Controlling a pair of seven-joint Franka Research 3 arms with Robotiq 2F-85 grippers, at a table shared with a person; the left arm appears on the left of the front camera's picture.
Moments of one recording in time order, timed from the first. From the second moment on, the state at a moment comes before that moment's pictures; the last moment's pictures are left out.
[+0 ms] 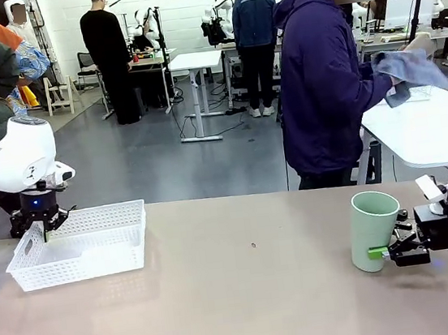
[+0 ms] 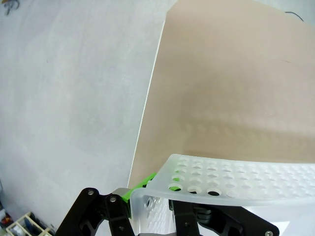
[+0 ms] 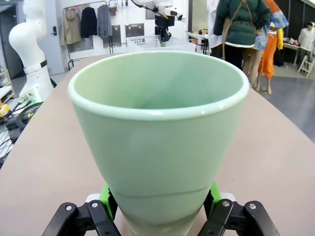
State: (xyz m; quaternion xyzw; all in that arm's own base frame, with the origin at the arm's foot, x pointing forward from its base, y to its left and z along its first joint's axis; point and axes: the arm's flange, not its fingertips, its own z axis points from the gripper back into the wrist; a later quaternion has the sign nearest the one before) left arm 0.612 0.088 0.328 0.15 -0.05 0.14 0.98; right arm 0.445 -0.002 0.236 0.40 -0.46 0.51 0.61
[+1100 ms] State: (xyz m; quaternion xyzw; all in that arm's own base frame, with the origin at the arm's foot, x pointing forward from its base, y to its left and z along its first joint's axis) left arm 0.606 -0.129 0.356 0.17 -0.03 0.10 0.98; right arm 0.415 -0.058 0.382 0.35 -0.51 0.48 0.61
